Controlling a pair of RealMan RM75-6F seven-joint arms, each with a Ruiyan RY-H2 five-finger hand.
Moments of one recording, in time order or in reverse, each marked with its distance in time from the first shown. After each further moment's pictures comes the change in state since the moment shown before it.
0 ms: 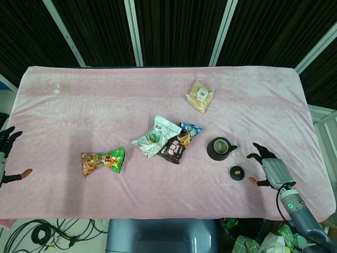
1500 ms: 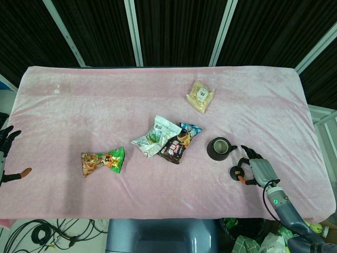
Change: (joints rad) left arm 0.001 -0.006 -0.010 -0.001 -0.014 0.000 0.015; right arm 0.027 -0.158 0.007 0.150 -0.003 -0.061 0.036
